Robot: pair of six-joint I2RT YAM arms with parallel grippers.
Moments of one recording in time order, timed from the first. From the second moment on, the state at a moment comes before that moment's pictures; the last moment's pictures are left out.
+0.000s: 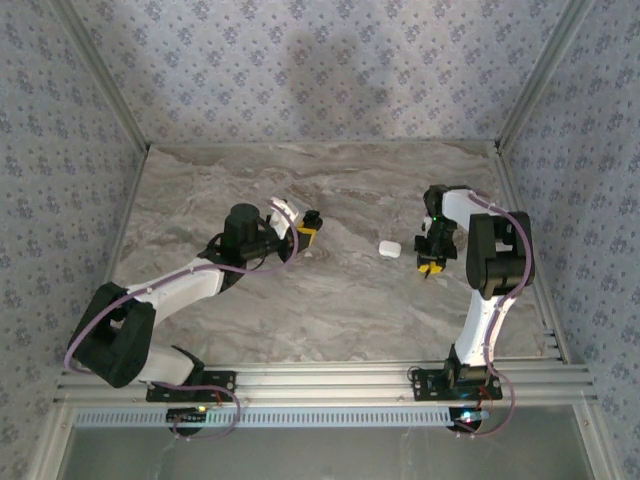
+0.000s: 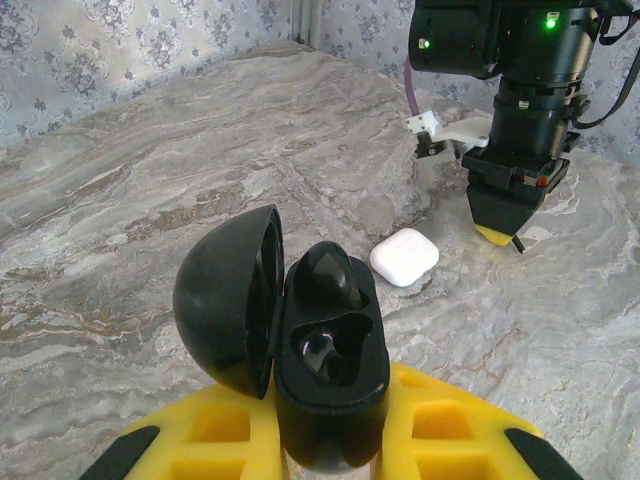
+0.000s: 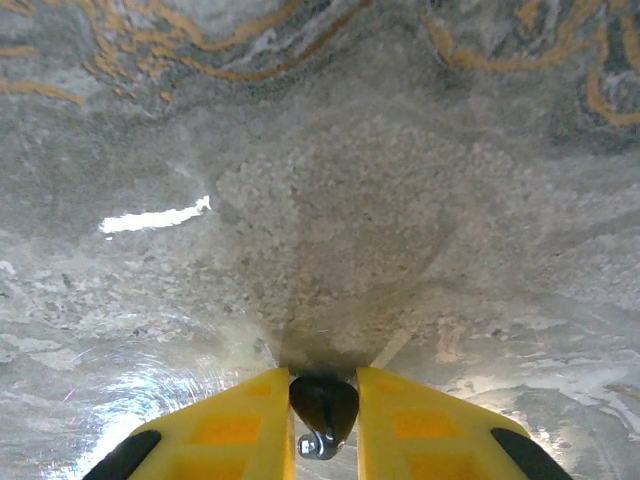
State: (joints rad) left arm -0.56 1.39 0.71 0.33 0.46 0.03; right arm 0.06 1.94 1.29 -1.10 -0.06 0.17
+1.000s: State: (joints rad) left arm -0.64 1.57 0.90 0.33 0.69 0.01; right arm 0.35 1.15 1.05 -0.66 -0.18 0.17
